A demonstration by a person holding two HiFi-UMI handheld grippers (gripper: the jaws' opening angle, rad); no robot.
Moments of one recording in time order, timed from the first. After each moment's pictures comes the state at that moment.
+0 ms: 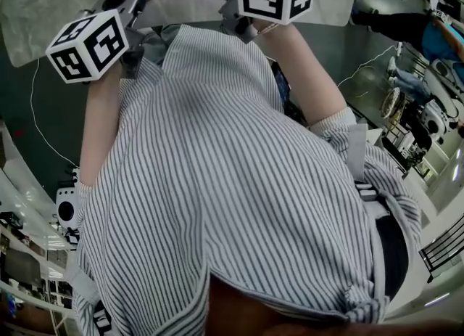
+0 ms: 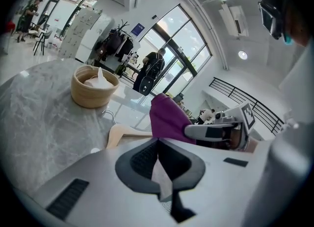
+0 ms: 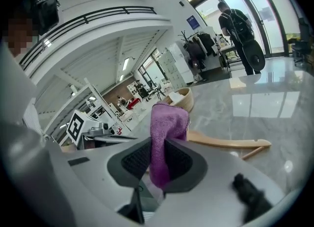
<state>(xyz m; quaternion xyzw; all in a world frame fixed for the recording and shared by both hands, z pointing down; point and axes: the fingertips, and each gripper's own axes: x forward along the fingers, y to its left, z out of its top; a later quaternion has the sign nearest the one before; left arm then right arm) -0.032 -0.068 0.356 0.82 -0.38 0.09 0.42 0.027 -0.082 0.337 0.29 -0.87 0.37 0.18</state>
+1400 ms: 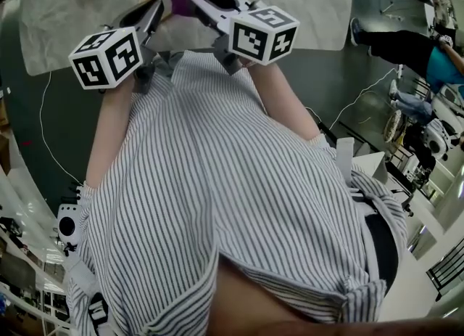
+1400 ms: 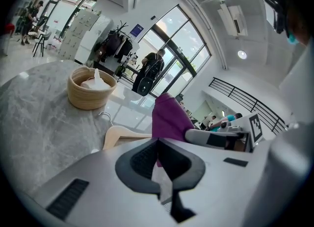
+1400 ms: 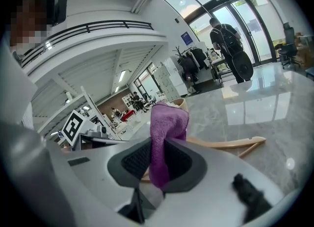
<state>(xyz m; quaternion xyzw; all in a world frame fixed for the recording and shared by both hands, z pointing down) -0.025 -0.068 0.348 0.82 -0.37 0.09 0.42 0.033 -0.073 0.331 0.35 -0.86 0.35 0.12</state>
